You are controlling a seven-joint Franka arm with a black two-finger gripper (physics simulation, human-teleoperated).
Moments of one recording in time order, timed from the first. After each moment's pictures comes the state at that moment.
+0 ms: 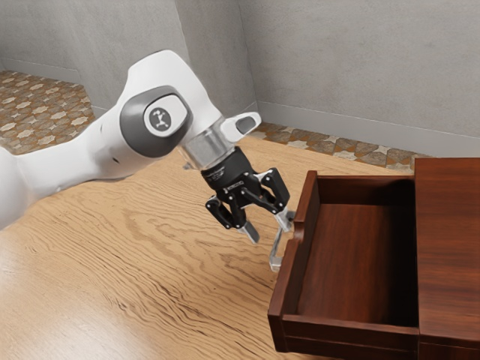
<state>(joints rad) 0.12 0.09 -0.11 -1.71 -0.48 1.82 -0.25</state>
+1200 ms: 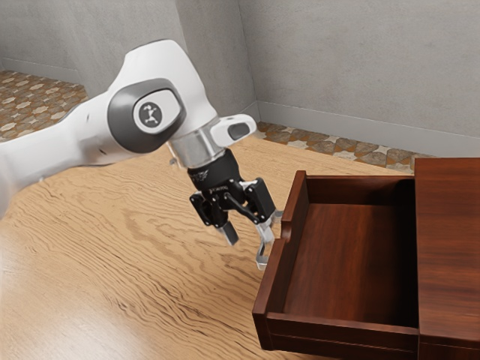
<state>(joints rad) 0.08 0.03 -0.08 -1.71 -0.35 1.72 -0.11</state>
